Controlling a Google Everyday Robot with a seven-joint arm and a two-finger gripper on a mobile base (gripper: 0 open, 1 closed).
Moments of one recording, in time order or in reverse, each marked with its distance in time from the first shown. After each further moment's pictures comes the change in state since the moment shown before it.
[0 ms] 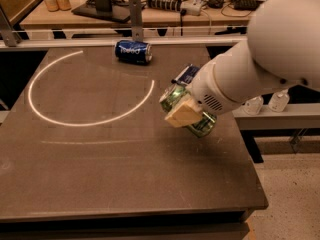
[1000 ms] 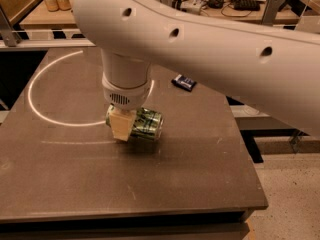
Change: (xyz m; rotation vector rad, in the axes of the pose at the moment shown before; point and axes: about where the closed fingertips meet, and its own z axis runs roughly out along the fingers) arm -0.064 0.066 0.081 -0.140 0.434 -0.217
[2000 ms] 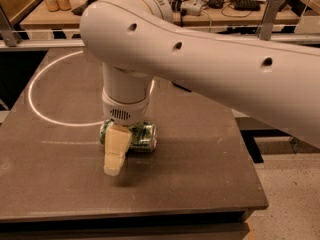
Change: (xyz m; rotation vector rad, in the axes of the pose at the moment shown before) arm 0.002 0.031 0.020 -0.100 -0.022 -0.072
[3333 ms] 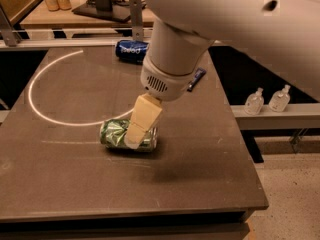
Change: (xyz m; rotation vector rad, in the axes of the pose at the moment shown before) arm 0.061 -0.028 -0.073 0.086 -0.067 0.340
